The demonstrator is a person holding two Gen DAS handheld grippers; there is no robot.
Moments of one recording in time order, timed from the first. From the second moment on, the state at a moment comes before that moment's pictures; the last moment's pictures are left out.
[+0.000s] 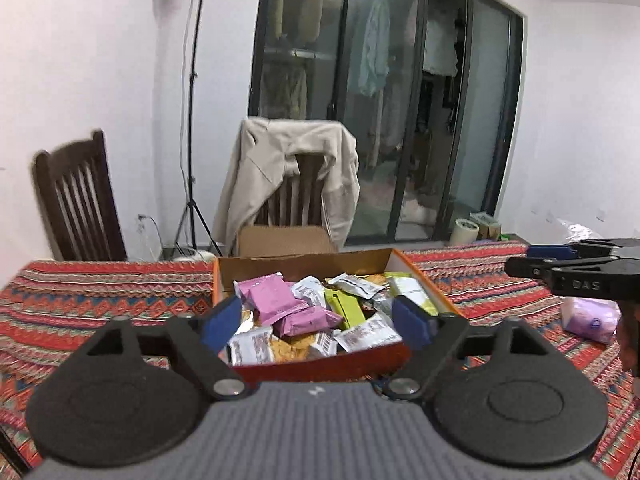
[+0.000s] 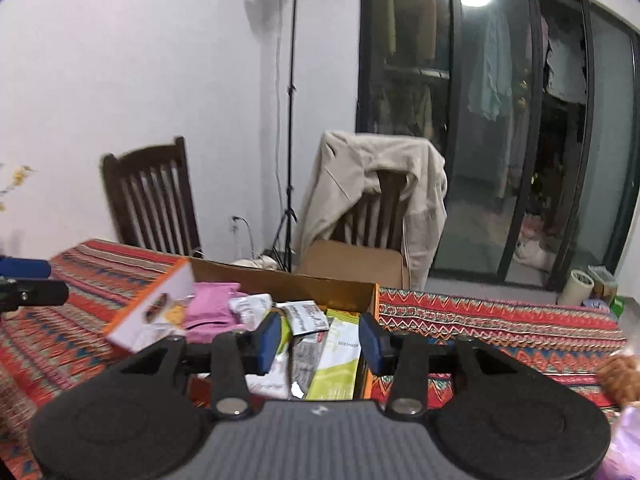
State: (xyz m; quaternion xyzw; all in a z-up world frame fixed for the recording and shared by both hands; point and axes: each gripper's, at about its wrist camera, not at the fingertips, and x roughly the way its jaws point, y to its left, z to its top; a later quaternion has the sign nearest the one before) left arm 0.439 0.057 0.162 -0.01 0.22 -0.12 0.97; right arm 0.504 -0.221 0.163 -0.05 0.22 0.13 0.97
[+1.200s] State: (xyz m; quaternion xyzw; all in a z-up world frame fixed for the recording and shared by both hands) left arm 0.030 0.024 0.004 -0.03 0.16 -0.04 0.99; right arm 0.026 -0.221 0.000 -0.02 0.13 0.14 0.98
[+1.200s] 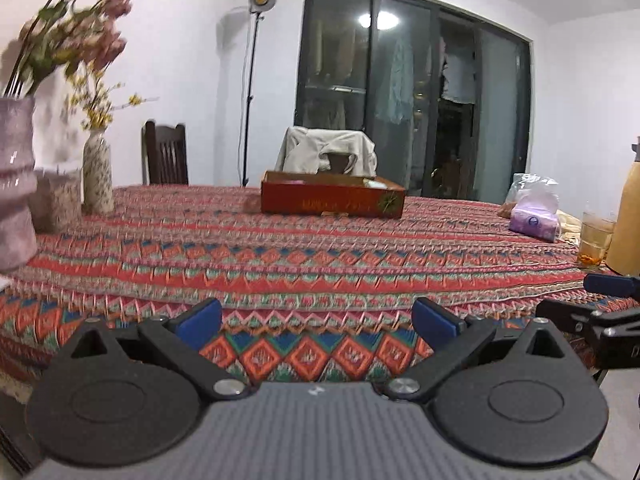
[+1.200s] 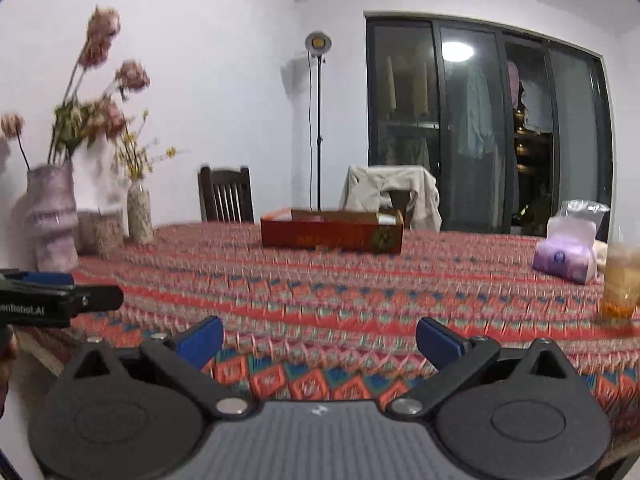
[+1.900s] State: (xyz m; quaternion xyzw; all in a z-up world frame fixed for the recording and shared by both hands) left arm 0.022 0.028 0.004 -0.01 0.16 -0.03 0.99; right arm 0.032 -0.215 -0.007 -0.01 0.13 0.14 0.98
